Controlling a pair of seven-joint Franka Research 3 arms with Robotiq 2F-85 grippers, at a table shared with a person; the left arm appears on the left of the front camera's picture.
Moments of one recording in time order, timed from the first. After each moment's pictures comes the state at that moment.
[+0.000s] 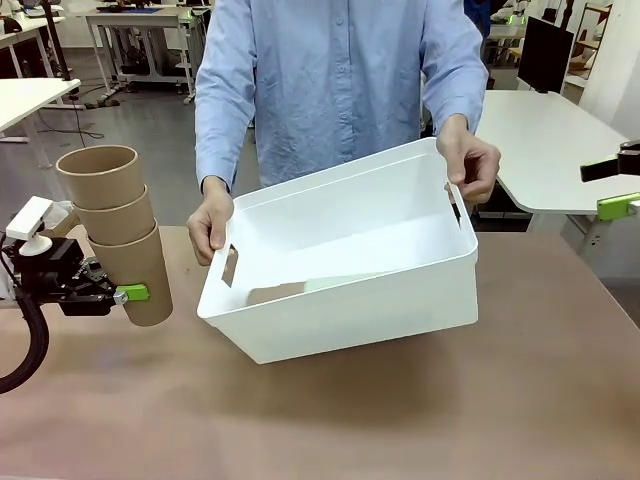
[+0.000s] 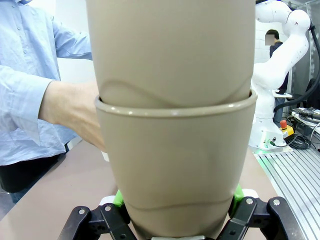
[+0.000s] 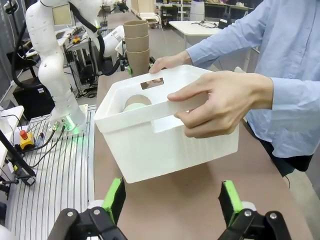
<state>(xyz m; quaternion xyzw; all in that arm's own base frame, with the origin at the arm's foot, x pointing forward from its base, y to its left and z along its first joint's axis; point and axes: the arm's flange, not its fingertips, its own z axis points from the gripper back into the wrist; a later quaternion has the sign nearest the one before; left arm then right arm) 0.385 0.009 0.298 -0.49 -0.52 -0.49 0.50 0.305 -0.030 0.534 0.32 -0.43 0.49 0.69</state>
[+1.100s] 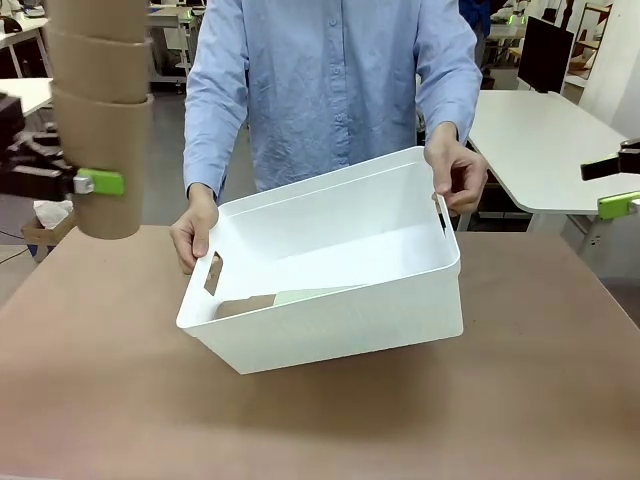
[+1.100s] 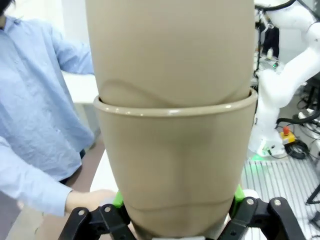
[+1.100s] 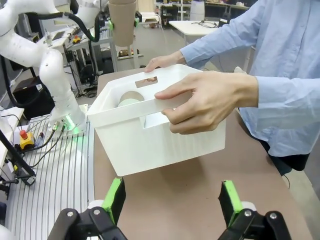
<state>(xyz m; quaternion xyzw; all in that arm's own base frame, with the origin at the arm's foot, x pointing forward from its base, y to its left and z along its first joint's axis) 0.322 -0.038 0.534 -0.39 -0.46 -0.51 0.60 0.306 -0.030 0.535 0.32 -0.42 0.49 0.69</state>
